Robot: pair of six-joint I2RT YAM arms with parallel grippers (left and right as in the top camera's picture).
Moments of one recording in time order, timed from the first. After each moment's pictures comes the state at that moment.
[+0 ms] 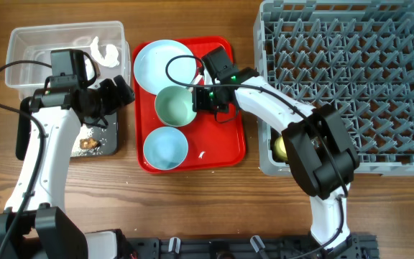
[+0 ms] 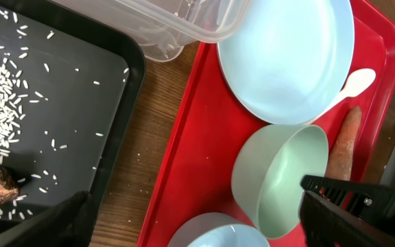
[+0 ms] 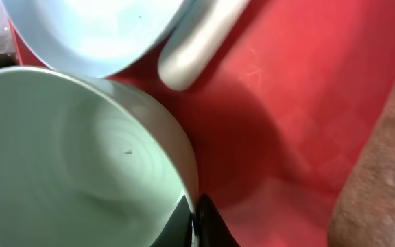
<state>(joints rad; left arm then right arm) 0.09 1.51 1.17 -0.80 0.22 -0.42 0.55 2.13 1.50 -0.53 -0.40 0.58</state>
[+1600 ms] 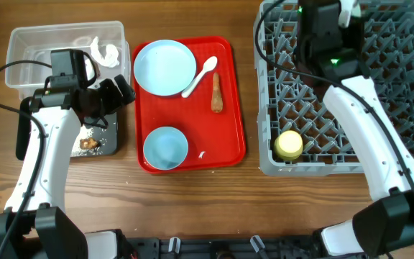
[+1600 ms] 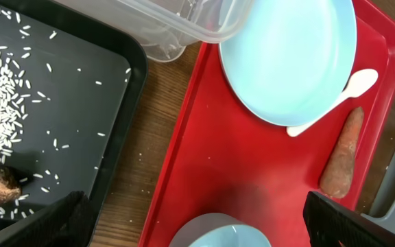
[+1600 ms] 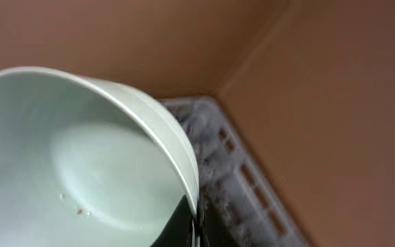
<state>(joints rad) 0.09 1.51 1.17 -0.80 0.21 -0.42 0.25 1.65 1.50 -0.41 0.96 -0.12</state>
